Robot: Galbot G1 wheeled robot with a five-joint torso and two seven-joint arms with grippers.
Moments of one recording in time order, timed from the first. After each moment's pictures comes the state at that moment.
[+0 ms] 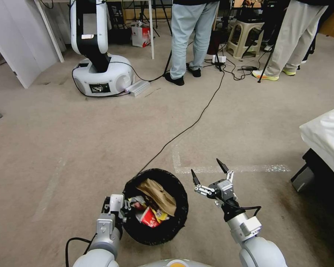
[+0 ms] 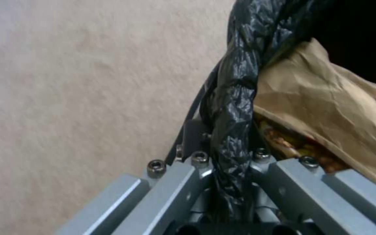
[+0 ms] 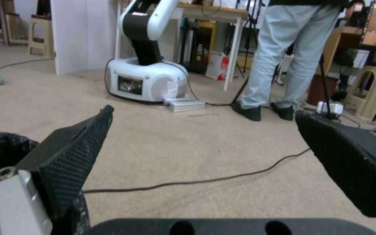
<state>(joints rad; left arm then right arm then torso) 1.77 -1.44 -0.40 -2.21 -0.12 0.52 -0.16 -1.61 1.31 0.38 2.00 0.02 0.27 -0.12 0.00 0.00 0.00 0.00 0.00</state>
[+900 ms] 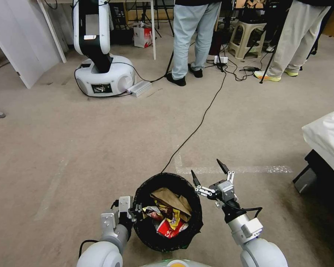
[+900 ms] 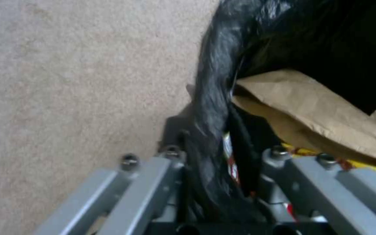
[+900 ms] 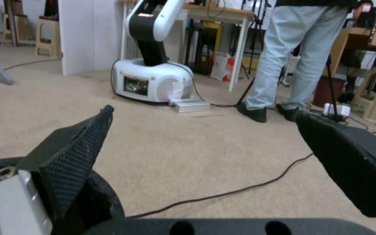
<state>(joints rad) 1.68 -1.44 -0.40 -2.12 -0.35 0.64 -0.14 -1.62 1.31 0.38 2.01 0.03 0.28 -0.13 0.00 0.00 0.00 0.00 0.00</state>
